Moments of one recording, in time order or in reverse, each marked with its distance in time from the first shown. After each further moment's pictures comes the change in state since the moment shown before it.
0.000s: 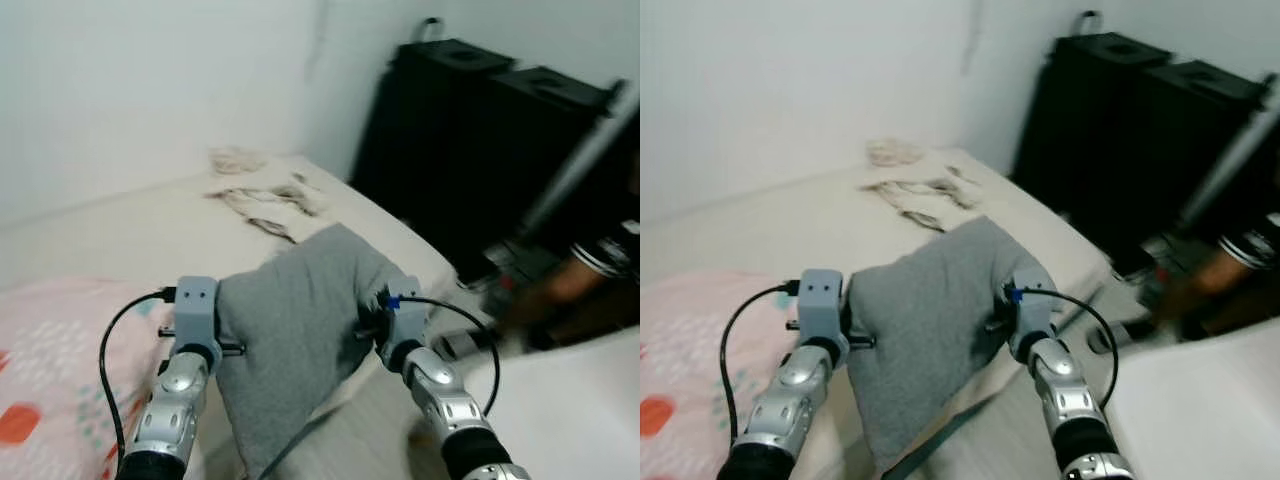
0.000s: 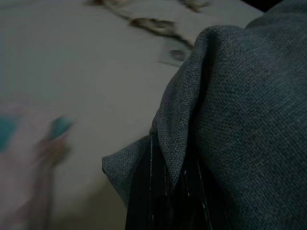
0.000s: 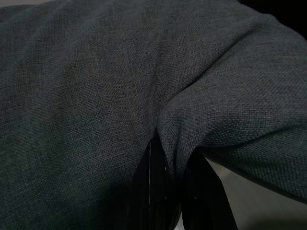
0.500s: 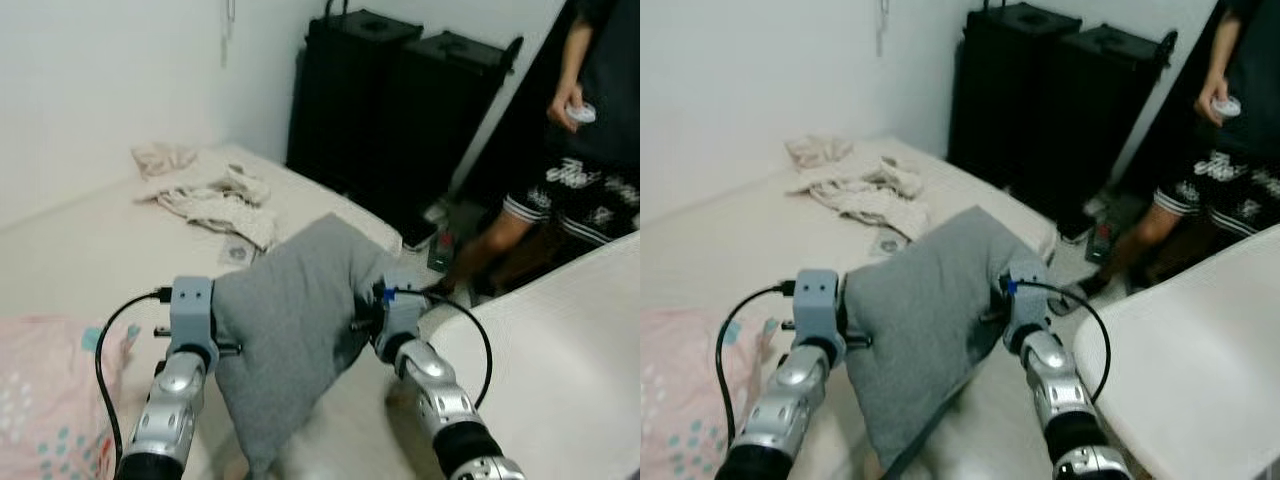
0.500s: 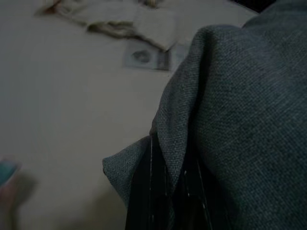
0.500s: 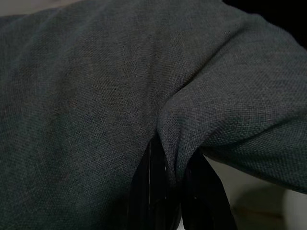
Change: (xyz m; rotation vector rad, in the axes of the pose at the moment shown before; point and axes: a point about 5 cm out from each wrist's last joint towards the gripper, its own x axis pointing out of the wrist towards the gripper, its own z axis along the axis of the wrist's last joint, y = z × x) left arm -0.001 0.001 0.000 0.008 -0.004 0.006; right arm 0.003 0.000 0.005 0.005 -0.012 -0.035
